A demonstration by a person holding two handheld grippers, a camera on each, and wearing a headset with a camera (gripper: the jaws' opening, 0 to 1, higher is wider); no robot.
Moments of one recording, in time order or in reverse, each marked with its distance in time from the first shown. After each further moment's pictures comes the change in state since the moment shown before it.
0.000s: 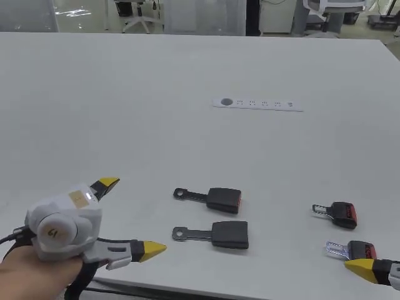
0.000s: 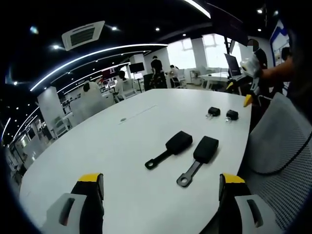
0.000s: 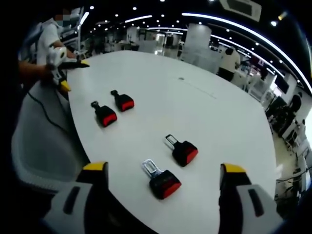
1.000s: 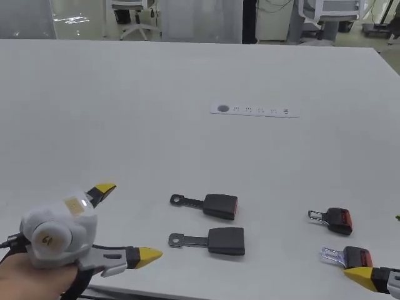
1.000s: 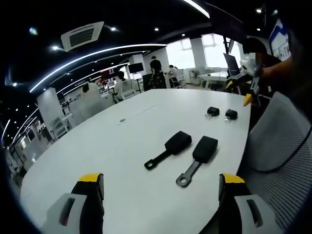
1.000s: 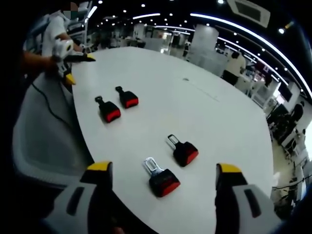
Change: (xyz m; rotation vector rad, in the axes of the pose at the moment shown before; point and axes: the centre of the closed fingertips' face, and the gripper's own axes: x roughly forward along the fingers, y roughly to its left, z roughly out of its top) left arm 0.000 -0.007 0.004 0.025 0.003 -0.014; right arm -0.005 0.003 0.001 -0.068 0.007 0.013
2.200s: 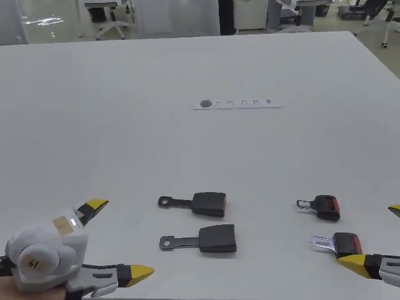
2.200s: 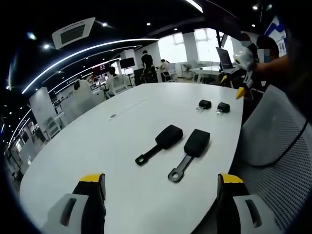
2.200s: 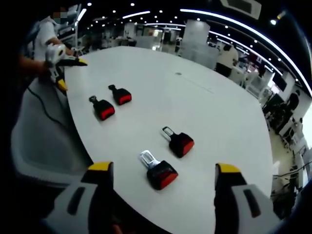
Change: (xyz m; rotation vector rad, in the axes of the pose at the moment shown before) left arm 0.005 -0.009 -0.010 0.013 0.051 -0.062; right arm -0.004 -0.008 -0.016 0.071 0.035 -0.047
